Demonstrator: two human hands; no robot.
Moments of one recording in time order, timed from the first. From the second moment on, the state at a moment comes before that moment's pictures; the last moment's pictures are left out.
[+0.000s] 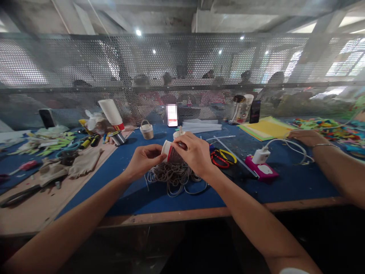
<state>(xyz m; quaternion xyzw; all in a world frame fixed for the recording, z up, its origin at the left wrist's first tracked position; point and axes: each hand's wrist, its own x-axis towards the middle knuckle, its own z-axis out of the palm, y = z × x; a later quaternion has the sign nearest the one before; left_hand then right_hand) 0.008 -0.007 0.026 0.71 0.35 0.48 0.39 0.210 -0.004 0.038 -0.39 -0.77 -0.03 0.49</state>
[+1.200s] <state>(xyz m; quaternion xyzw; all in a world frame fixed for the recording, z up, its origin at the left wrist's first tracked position) 0.006 -0.009 0.025 0.73 0.35 0.45 0.38 0.213 0.000 0.040 -0.43 -0.78 -0.01 0.47</state>
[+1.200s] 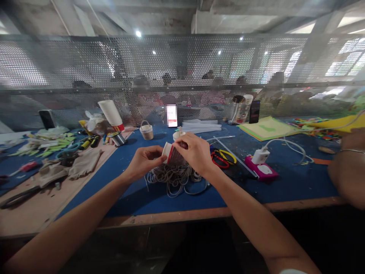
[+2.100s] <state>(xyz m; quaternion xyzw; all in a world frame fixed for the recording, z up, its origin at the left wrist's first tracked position) 0.004 -0.006 0.024 0.73 0.35 0.44 0.39 0.215 0.005 0.037 -0.43 -0.76 -0.03 0.49</state>
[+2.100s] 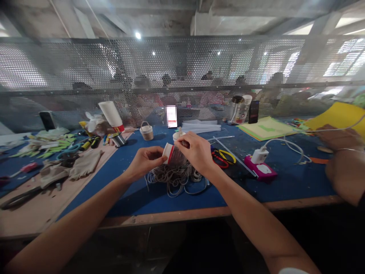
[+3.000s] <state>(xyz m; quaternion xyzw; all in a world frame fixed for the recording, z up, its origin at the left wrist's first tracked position) 0.007 -0.011 0.028 0.72 0.34 0.44 0.42 0.217 0.006 0.035 -0.42 -0.77 0.01 0.47</state>
